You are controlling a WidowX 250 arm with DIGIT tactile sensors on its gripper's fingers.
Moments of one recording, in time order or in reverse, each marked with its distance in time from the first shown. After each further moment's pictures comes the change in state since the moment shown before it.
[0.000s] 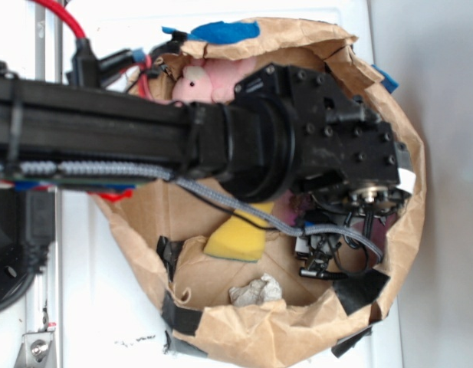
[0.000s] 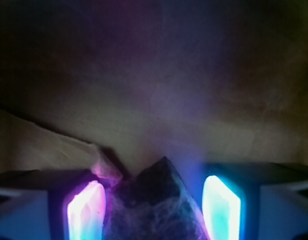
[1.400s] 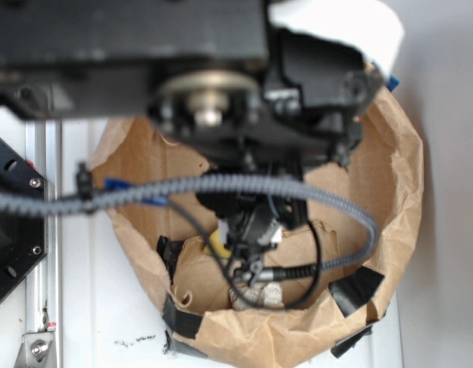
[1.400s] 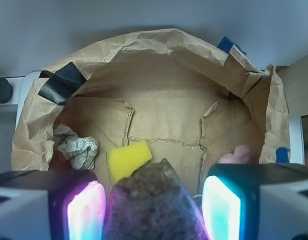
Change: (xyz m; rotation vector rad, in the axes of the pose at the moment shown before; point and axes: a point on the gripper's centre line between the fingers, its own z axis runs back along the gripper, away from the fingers) arm -0.053 -0.016 0.169 0.067 -0.080 0.167
